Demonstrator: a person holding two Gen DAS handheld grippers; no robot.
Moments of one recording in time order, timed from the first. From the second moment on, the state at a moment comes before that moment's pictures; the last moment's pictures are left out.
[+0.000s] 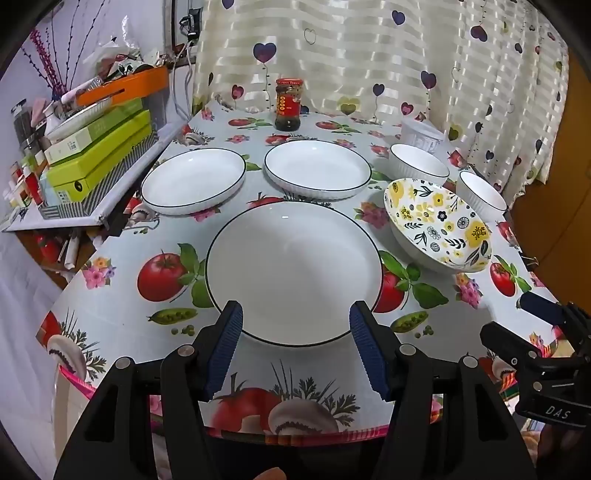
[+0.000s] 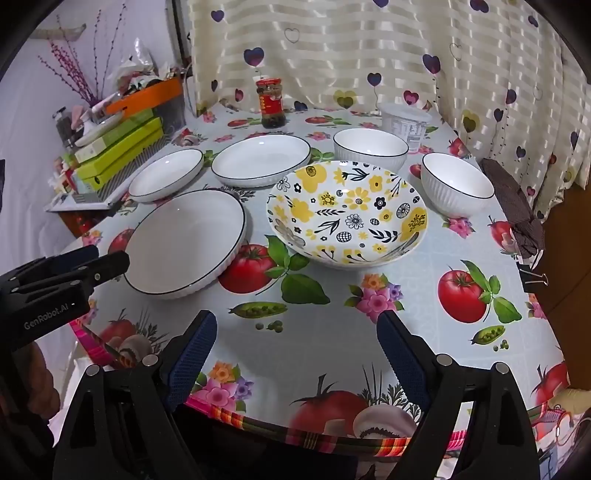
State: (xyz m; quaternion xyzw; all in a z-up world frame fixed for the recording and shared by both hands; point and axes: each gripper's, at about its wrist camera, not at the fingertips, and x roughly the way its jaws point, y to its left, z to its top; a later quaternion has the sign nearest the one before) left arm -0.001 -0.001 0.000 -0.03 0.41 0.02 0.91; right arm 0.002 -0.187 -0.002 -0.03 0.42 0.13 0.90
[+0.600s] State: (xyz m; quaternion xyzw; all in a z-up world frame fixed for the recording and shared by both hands) left arm 0.000 0.000 -0.007 -0.03 0.43 0.01 0.90; right arm 0.004 -0.185 -0.001 -0.01 0.42 0.15 0.90
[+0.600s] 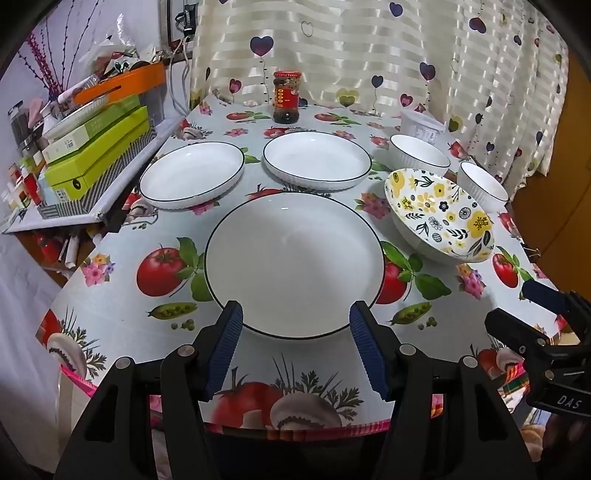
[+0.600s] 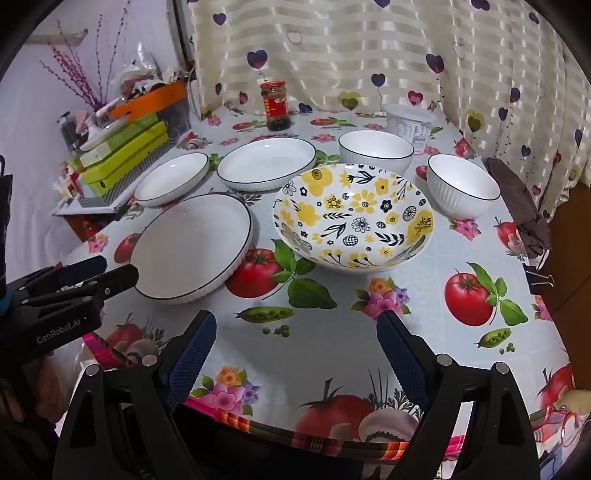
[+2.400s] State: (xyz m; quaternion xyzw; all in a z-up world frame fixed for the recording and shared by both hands) left arm 0.003 0.007 -0.017 -0.04 0.44 0.01 0.90; right arm 0.008 -0.174 -0.001 -0.02 0.43 0.16 0.89
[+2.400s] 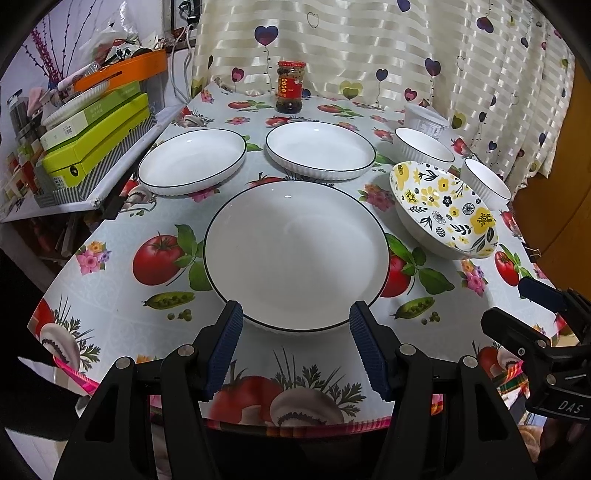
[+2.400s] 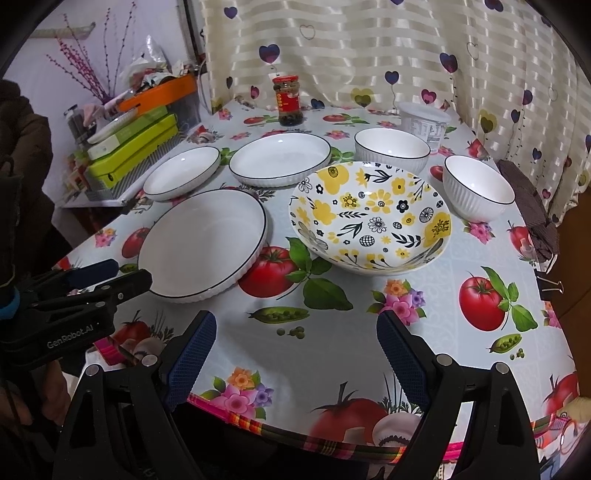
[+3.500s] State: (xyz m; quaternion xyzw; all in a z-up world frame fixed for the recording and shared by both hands) left arm 0.026 0.081 -0.013 -0.15 0.42 0.02 0.90; right arm 0.058 -0.113 0.022 -0.04 0.40 0.25 0.88
